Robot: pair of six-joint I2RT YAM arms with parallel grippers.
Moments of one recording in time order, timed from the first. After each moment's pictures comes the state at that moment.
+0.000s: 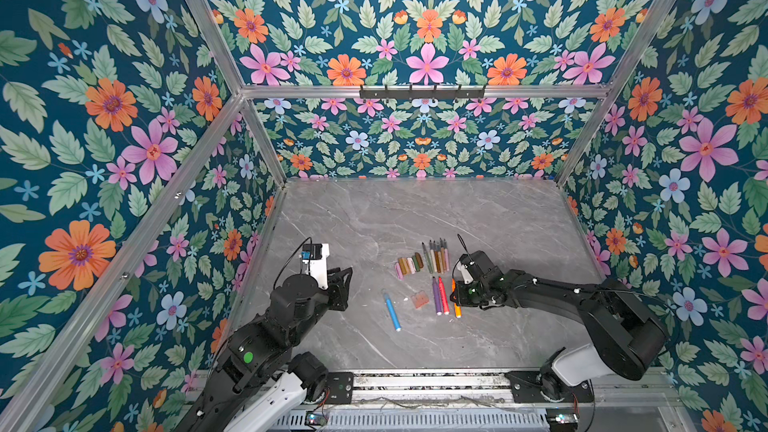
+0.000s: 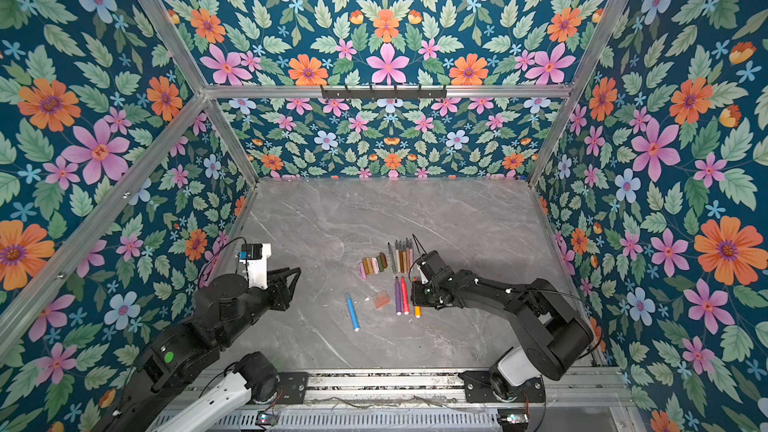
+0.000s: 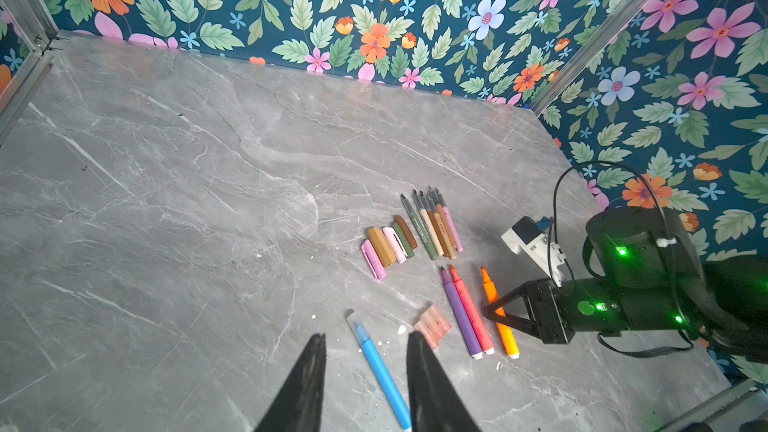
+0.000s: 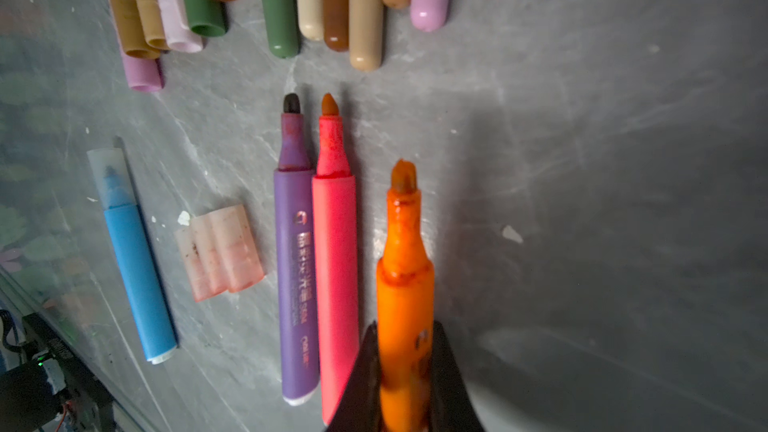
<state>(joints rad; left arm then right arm) -0.72 0.49 0.82 -0.78 -0.25 -0.46 0.64 1.51 0.67 -0.23 -0.23 0.62</state>
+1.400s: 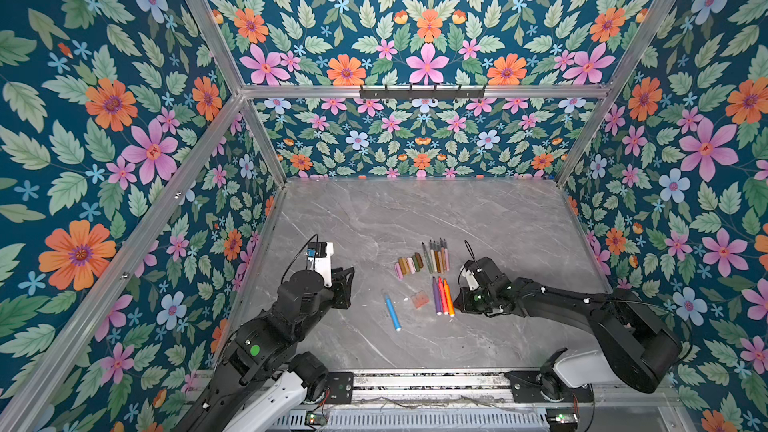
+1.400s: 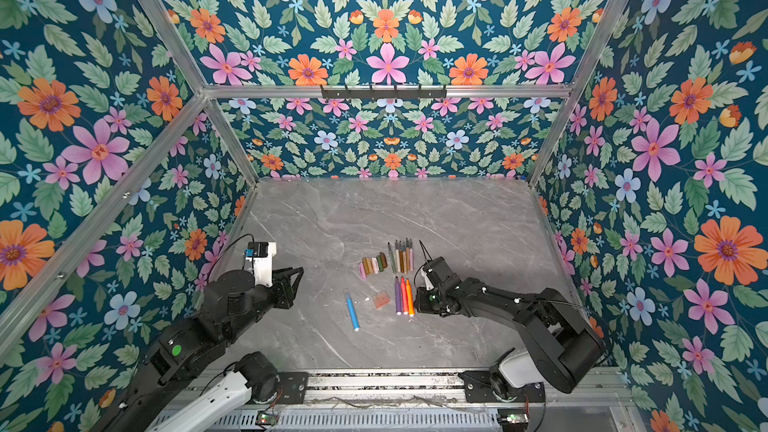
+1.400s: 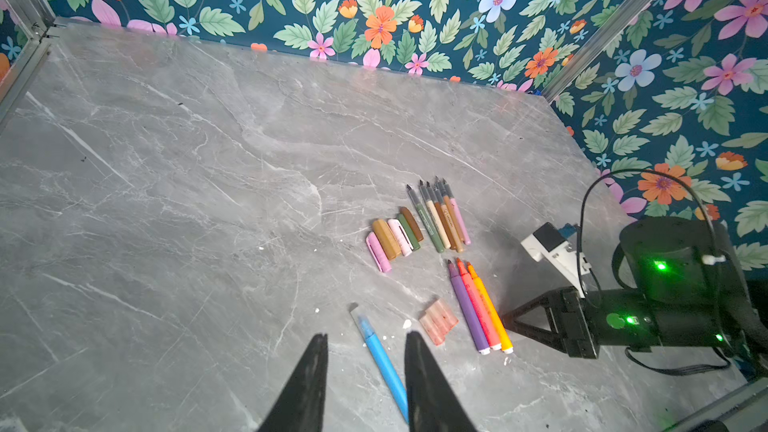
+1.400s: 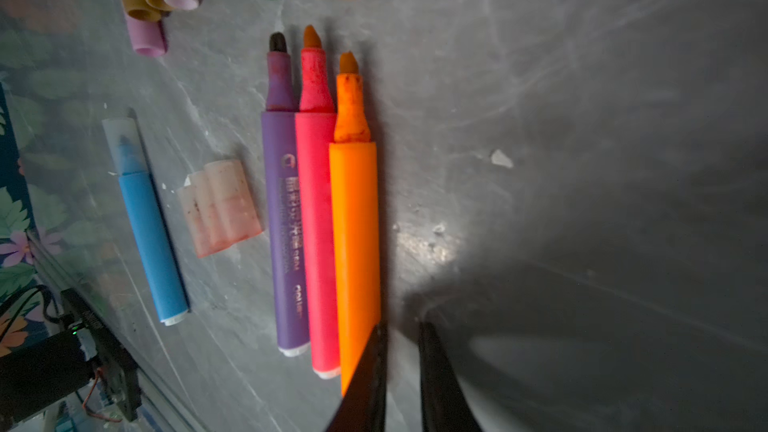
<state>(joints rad) -0.72 0.52 0.82 -0.78 -0.25 -0.46 0.63 1.44 0.57 -0.18 -0.29 0.66</state>
